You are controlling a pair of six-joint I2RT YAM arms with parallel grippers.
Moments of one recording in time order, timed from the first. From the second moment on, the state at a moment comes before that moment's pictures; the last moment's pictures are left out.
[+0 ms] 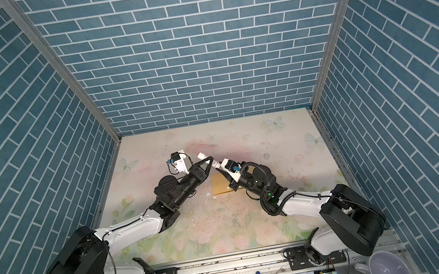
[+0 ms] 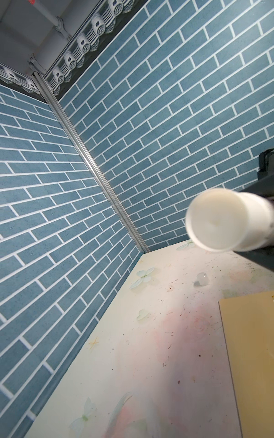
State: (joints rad) left arm -0.71 1.39 0.58 0.88 0.08 -1.05; right arm 0.78 1.37 0.54 0.86 -0.22 -0.17
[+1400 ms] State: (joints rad) left arm -0.72 1.38 0.56 0.99 0.11 -1.04; right arm 0.80 1.25 0.48 0.90 -0.14 -0.36
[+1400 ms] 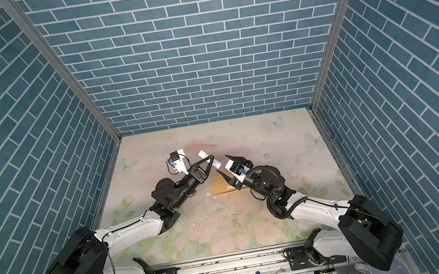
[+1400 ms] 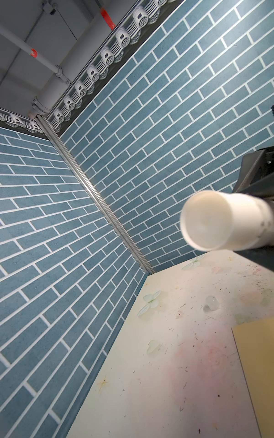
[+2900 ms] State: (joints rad) left arm -0.71 1.40 0.59 1.09 0.10 -1.02; right arm 0.55 1.37 0.78 0.63 -0.82 0.56
